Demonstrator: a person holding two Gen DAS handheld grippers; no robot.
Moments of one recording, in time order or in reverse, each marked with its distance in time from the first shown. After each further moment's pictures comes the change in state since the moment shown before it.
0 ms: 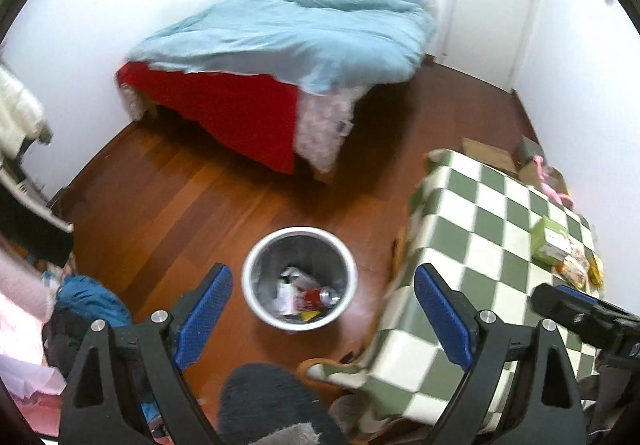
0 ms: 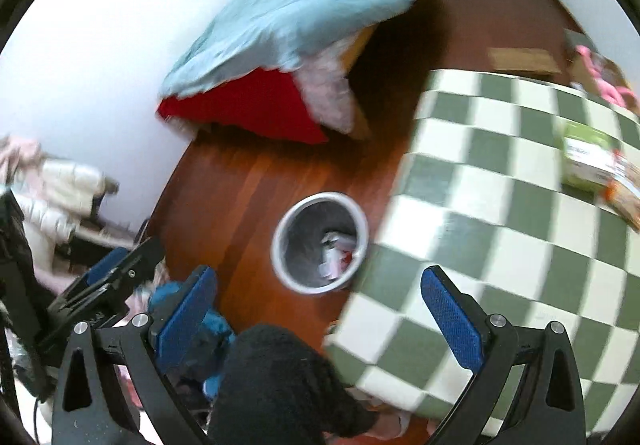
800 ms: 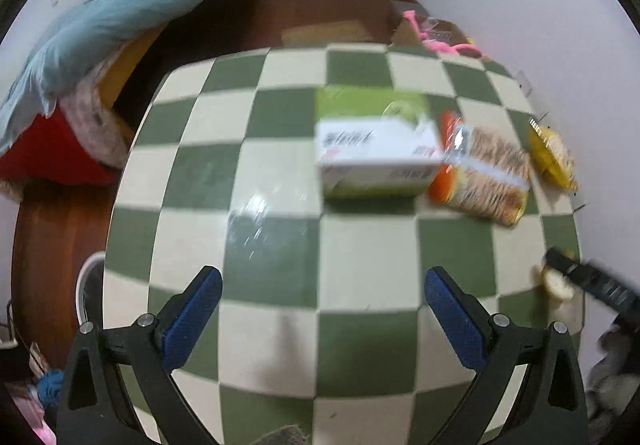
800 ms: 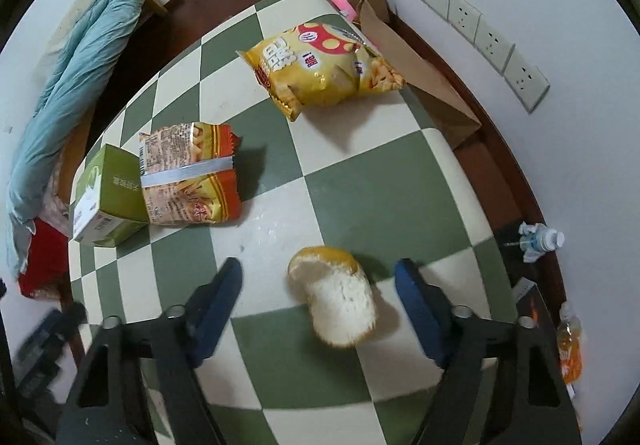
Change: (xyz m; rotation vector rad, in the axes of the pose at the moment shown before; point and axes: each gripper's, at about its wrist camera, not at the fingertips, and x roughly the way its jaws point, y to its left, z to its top) left arm 0.148 -0.378 -0.045 0.443 0.265 -0.203; right arm -0.039 -0.439 -0.037 0.623 -0.053 -0.459
